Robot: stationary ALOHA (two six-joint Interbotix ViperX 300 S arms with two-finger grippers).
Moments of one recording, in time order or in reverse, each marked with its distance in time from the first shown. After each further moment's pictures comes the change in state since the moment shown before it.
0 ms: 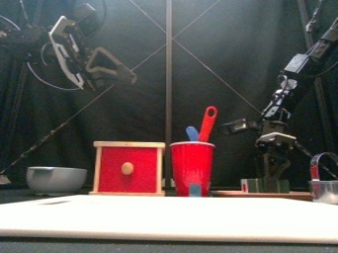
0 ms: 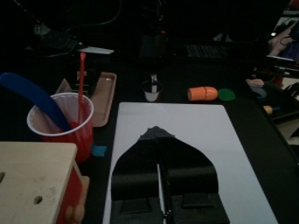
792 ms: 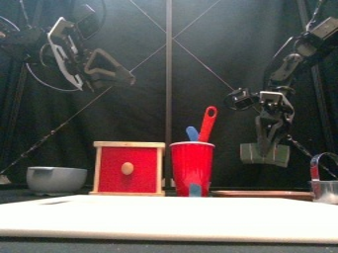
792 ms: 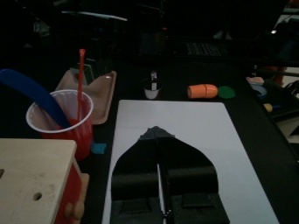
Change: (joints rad) left arm -0.005 0.000 0.006 0.000 0.000 0.000; right arm 0.206 -0.282 -0.011 -0.225 0.149 0.902
